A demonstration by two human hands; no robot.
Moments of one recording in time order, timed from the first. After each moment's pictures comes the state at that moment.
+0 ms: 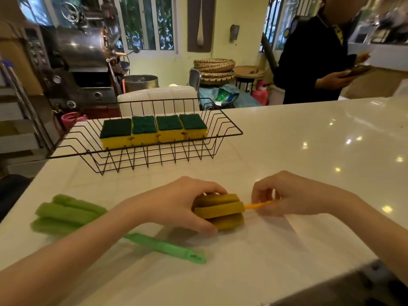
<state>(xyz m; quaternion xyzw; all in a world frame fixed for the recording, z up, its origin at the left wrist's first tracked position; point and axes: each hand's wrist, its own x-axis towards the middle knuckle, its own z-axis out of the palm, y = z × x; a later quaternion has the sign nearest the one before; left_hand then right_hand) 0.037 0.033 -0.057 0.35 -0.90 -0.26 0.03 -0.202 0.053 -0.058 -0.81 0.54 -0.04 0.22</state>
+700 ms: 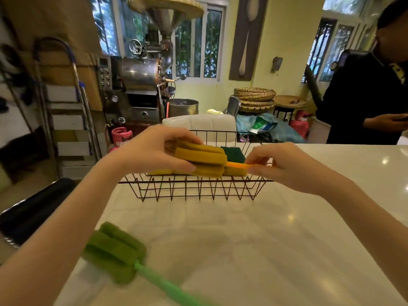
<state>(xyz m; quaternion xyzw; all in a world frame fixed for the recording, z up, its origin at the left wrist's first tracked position) 0.130 -0.031 0.031 0.45 -0.82 -0.24 0.26 -0.130 -0.046 0.014 -0.87 0.45 -0.18 0.07</state>
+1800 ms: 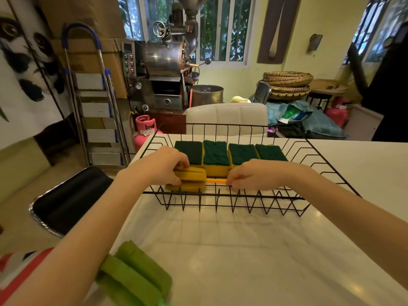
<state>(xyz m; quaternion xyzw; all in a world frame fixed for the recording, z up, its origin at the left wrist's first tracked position) 0.184 -0.123 -0.037 0.63 -0.77 -0.08 0.02 -0.036 -0.148 -0.031 -0.89 0.41 0.11 0.16</state>
